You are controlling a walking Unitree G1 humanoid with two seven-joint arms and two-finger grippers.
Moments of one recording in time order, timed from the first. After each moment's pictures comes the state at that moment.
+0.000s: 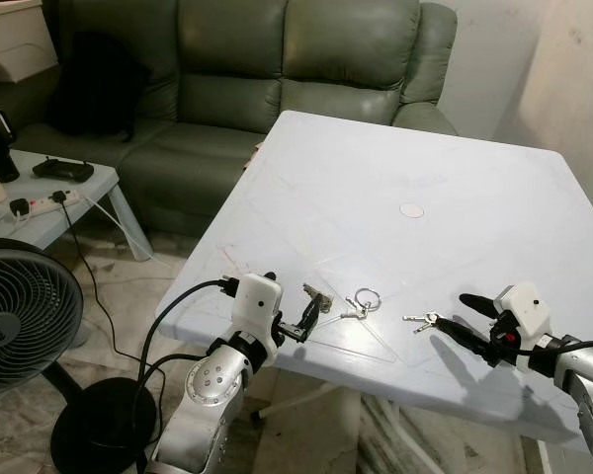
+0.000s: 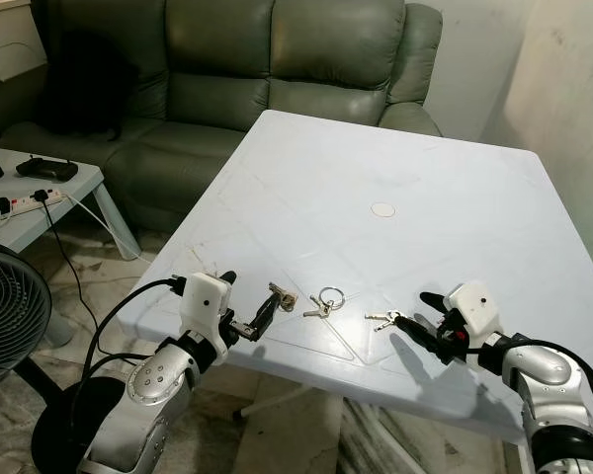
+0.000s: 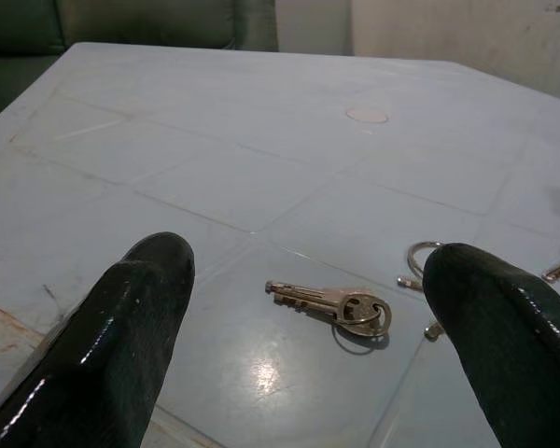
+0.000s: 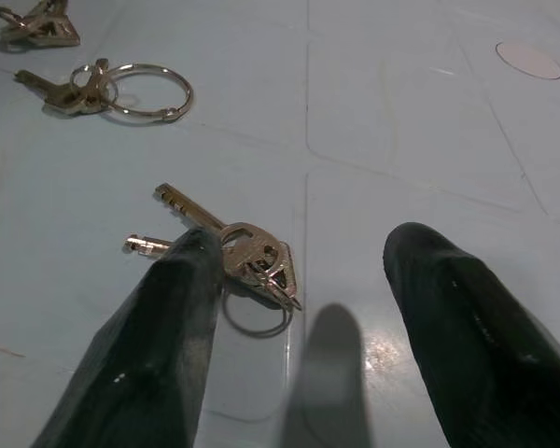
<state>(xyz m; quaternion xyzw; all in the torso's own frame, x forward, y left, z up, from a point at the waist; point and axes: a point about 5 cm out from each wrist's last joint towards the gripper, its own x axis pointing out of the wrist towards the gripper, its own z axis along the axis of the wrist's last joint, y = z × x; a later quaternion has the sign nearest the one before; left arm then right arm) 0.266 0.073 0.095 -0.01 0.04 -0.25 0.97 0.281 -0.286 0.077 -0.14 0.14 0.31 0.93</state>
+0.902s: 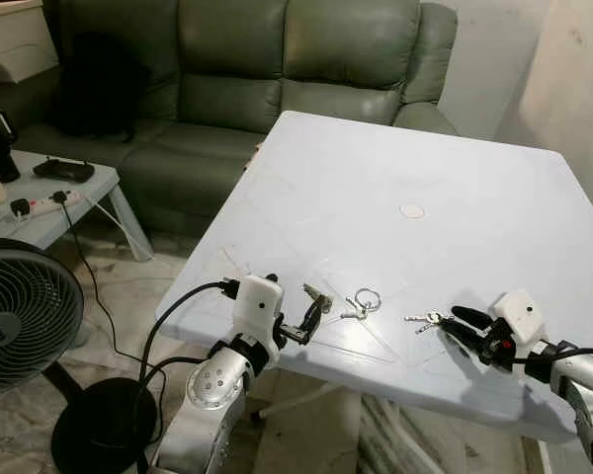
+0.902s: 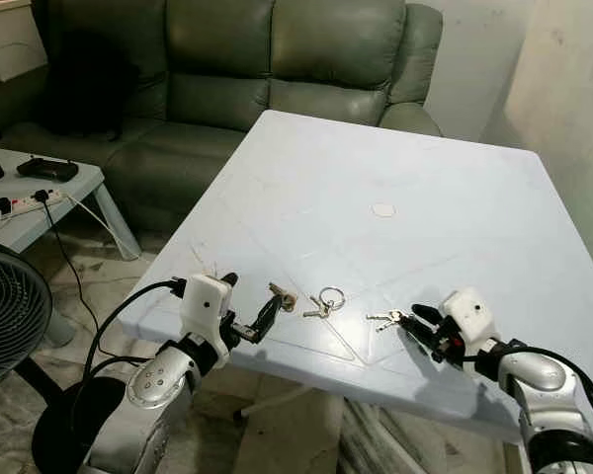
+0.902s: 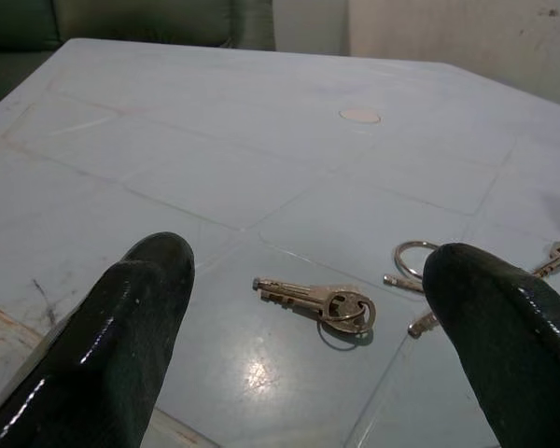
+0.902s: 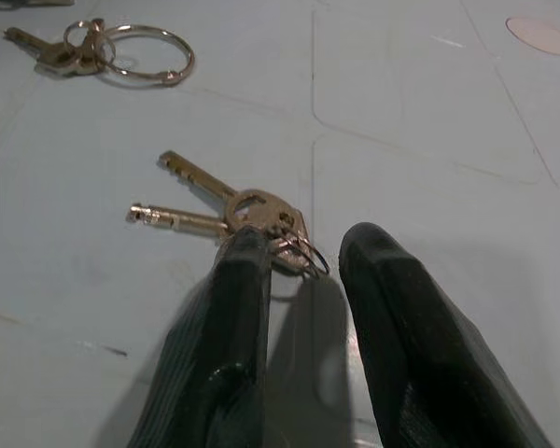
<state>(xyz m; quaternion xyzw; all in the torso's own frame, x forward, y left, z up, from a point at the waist) 0.261 0.069 0.096 -0.02 0.04 -0.26 0.96 0.277 -0.288 0.071 -0.15 0.15 0.31 0.93</state>
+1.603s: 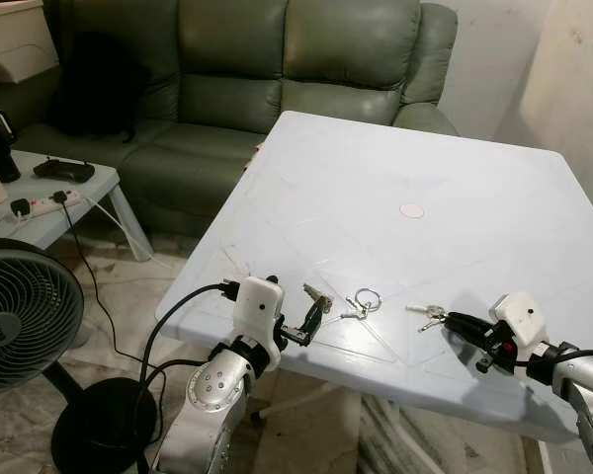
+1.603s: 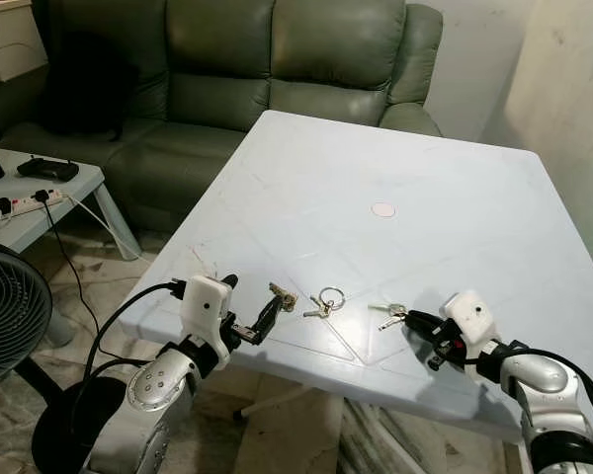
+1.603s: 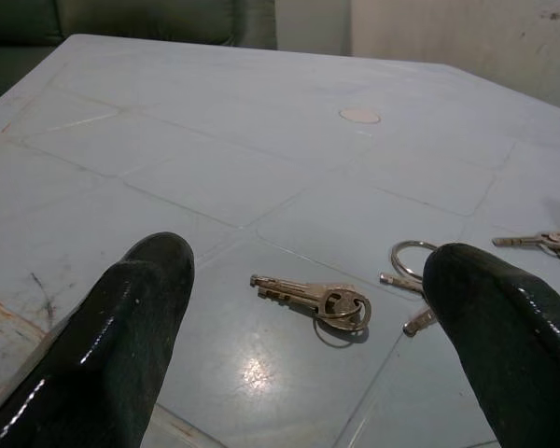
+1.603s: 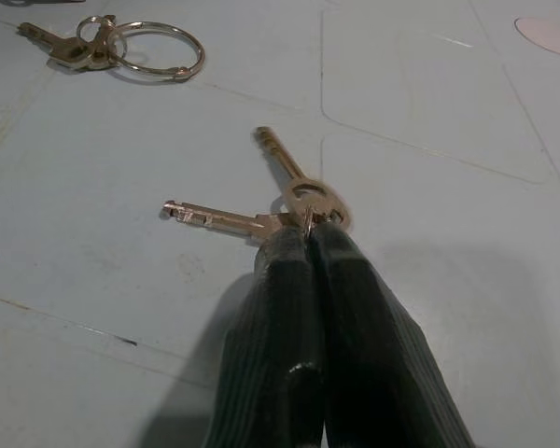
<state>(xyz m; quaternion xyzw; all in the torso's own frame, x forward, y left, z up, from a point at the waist) 0.259 0.068 0.096 -0.03 0.04 -0.26 0.97 0.275 -0.289 0.070 -0.15 0.14 0.32 0.93</state>
